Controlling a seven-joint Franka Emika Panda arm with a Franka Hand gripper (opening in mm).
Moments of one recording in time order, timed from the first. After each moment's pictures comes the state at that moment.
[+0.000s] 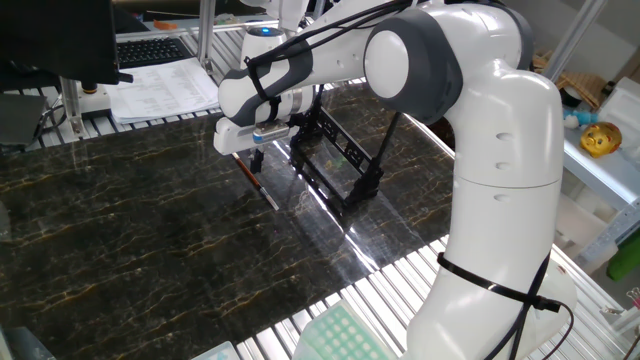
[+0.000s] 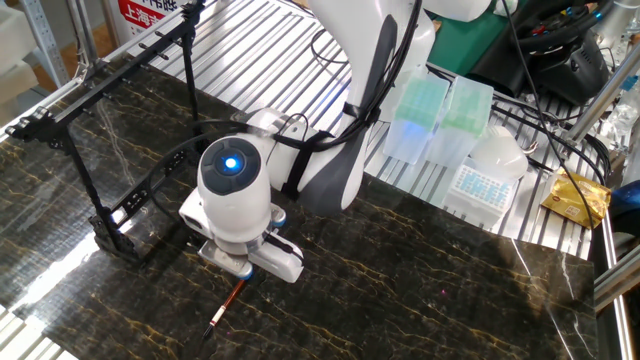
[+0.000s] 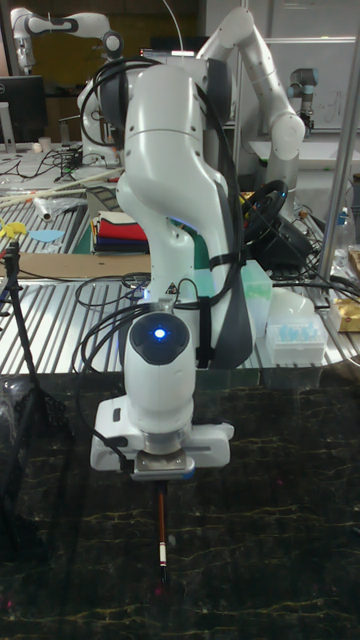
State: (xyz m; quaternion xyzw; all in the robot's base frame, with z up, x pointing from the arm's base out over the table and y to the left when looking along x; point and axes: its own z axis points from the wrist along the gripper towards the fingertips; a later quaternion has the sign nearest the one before) arm 0.592 -0.015 0.086 0.03 -1.00 0.01 0.06
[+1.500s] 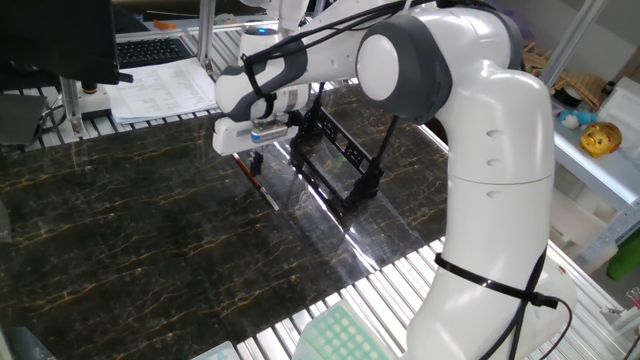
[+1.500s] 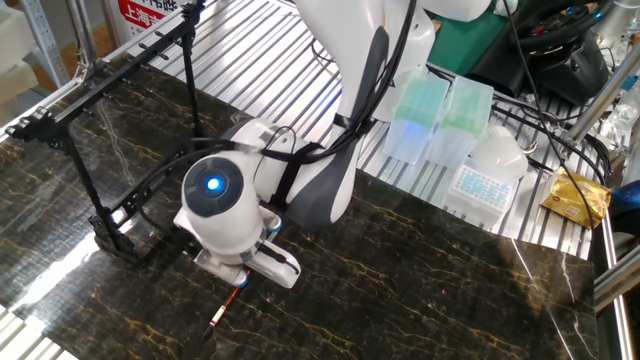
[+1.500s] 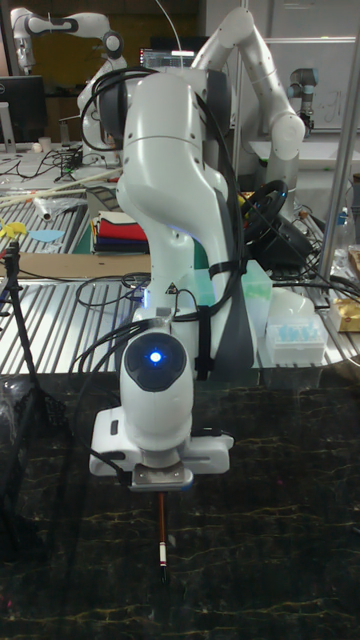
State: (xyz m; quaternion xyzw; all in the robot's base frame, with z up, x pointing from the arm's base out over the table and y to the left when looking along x) arm 0.593 -0.016 0.079 0.02 -0.99 0.00 0.11
